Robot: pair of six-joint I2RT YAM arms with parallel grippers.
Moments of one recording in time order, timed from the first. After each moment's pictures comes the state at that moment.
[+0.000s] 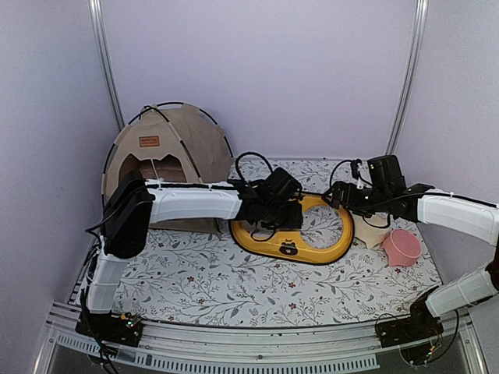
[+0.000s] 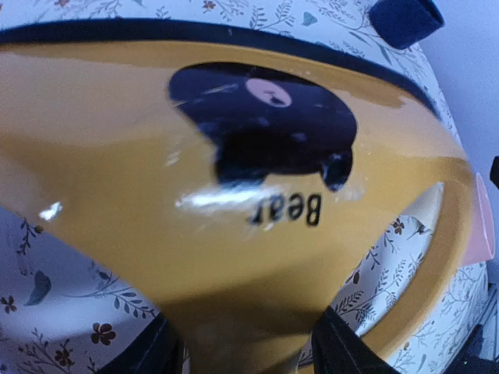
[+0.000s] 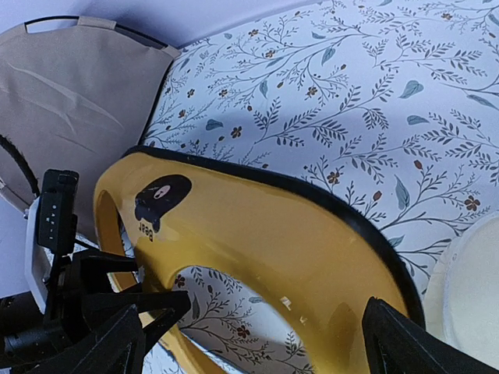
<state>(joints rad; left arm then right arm) -1.02 2.25 1.81 -0.38 -0.17 -0.74 0.45 1.31 0.84 -0.18 -0.13 0.55</state>
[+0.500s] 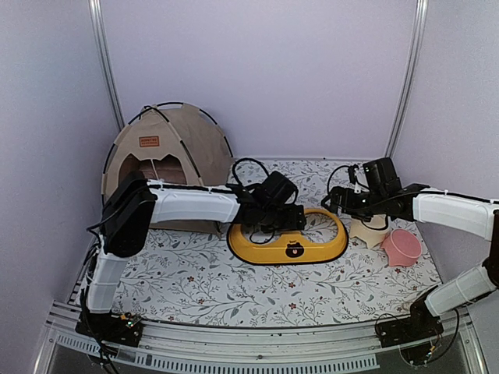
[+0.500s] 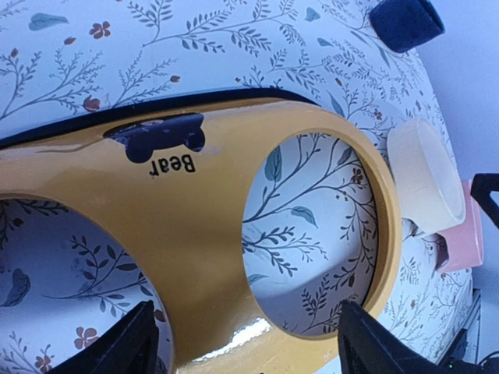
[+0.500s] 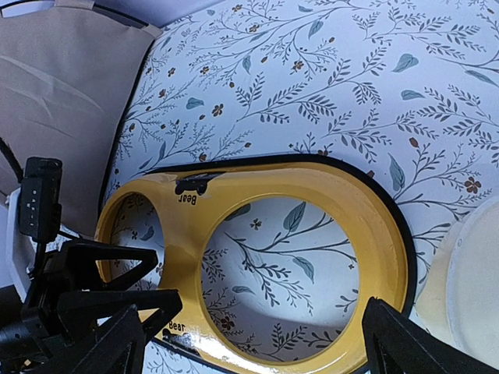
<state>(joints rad) -1.00 2.25 1.76 -0.30 -0.11 -0.83 0.45 1.36 0.84 -0.21 -0.13 0.54</state>
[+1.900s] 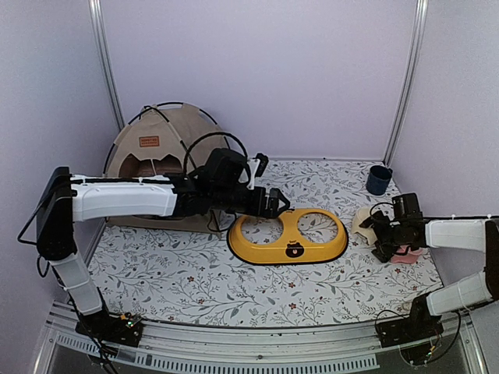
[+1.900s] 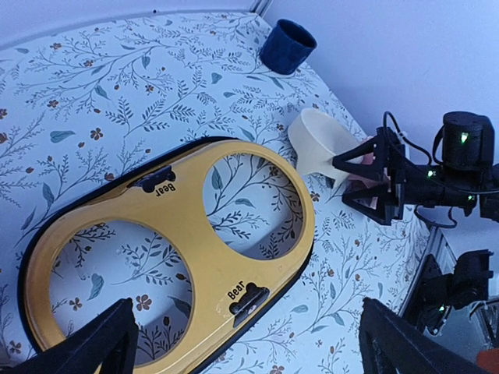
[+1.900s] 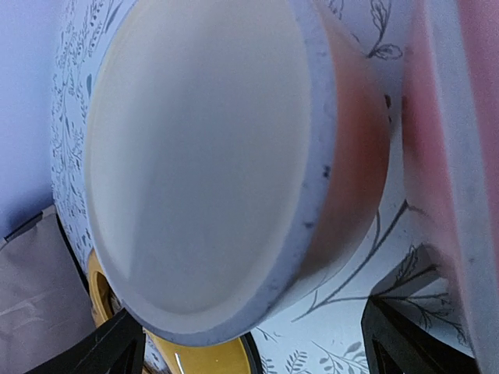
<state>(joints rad) -0.94 1.78 1.32 -0.09 0.06 -0.52 0.15 1.27 0.48 -0.13 -0.14 1.17</state>
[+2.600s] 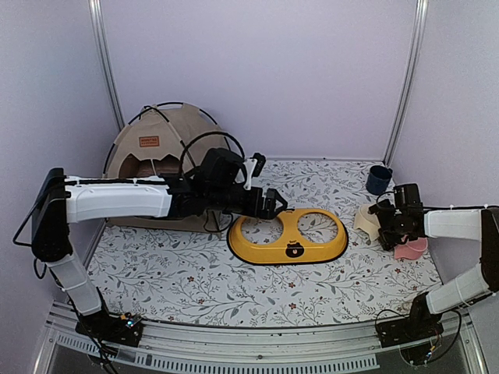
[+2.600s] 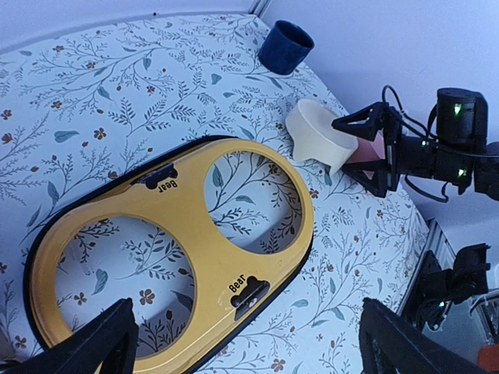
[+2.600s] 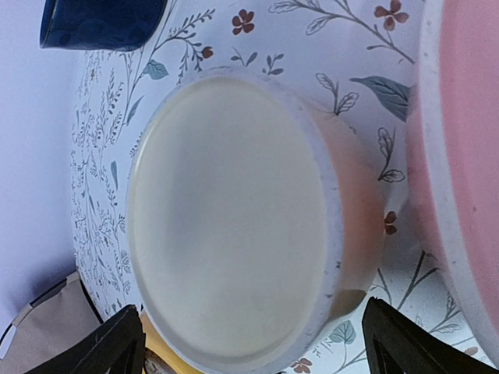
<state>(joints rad) -0.94 1.74 1.29 -0.09 0.06 -0.50 0.10 1.35 0.56 -0.06 0.00 1.26</state>
